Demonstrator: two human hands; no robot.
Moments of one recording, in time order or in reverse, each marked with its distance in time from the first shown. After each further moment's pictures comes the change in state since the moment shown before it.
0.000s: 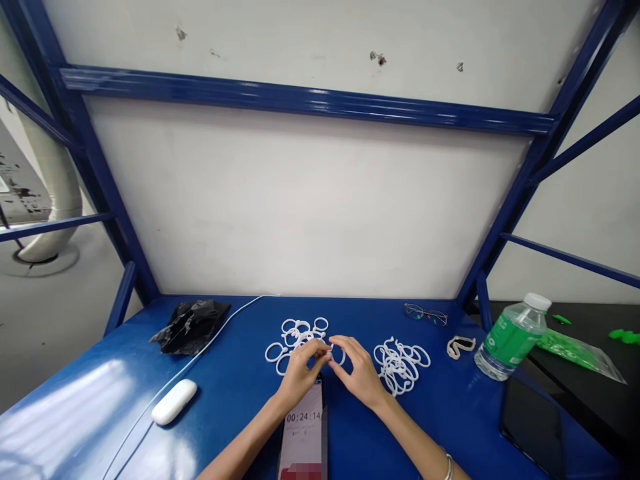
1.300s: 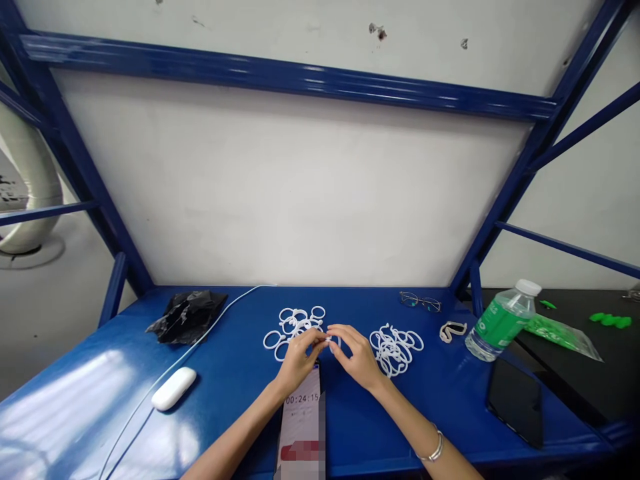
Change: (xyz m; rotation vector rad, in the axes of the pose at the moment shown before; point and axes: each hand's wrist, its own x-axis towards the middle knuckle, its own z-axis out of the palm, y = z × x) left_hand -0.003 0.001 0.001 0.051 -0.016 -0.001; right_hand 0.001 -0.005 -0.005 -0.026 0.053 -0.041
